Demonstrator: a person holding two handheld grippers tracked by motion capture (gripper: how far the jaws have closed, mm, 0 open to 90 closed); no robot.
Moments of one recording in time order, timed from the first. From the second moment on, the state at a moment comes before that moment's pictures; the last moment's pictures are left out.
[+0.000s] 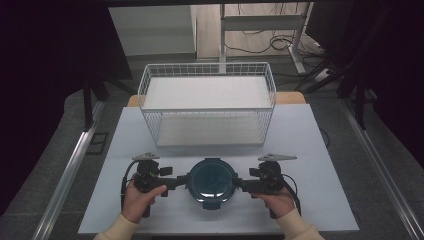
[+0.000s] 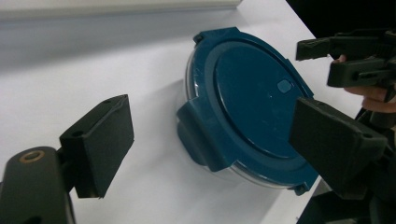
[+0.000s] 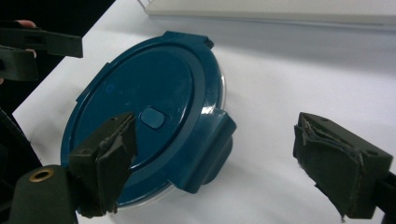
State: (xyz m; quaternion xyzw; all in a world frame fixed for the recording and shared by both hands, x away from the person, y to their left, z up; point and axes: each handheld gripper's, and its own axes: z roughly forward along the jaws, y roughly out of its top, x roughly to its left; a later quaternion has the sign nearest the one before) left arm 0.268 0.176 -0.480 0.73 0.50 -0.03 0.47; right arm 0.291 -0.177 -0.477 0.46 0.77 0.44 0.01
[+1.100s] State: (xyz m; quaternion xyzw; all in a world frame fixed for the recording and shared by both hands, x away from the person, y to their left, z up) left arm 0.285 0.155 -0.525 0.70 0.51 -0.19 0.46; right arm 0.303 -0.148 -0.511 0.49 0.75 0.43 -0.12
